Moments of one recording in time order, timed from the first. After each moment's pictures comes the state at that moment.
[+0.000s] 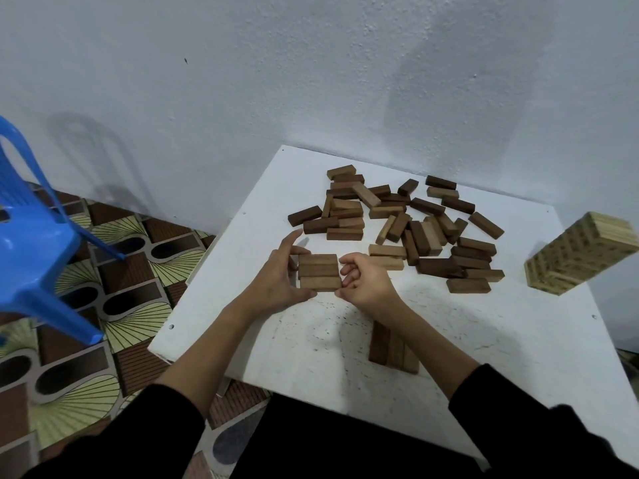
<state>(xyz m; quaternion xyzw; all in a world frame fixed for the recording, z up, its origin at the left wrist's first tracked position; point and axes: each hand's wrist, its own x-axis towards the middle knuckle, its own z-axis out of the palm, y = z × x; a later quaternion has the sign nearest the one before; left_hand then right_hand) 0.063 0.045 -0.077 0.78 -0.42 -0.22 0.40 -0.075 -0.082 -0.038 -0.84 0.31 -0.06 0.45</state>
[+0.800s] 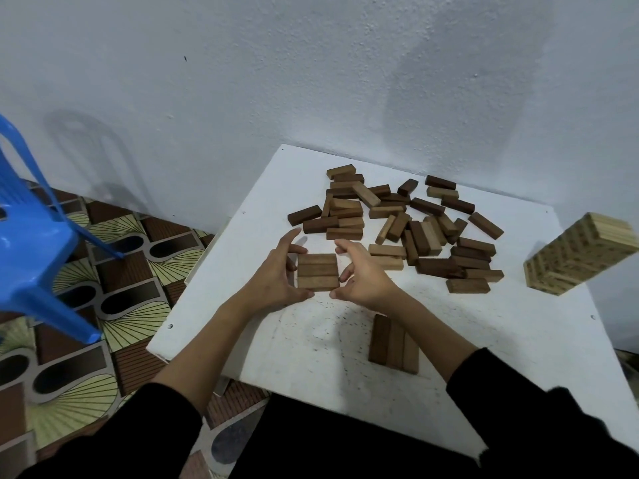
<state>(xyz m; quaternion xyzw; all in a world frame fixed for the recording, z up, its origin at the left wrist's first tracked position) 0.067 0.048 -0.076 0.77 -0.43 -0.21 0.41 -0.068 -0.091 -0.034 -0.87 0.24 -0.02 0.43</state>
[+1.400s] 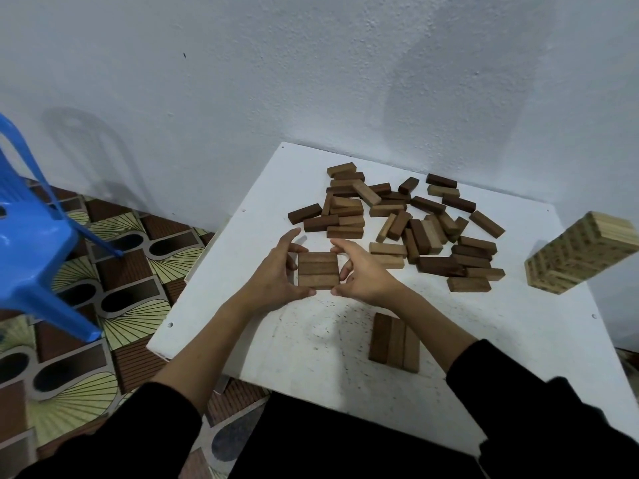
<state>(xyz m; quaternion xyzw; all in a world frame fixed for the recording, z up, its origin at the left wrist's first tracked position) 0.066 0.047 -0.074 0.78 -0.43 -0.22 0.40 -0.064 -0.099 -0.040 -0.87 0.22 0.01 0.43</state>
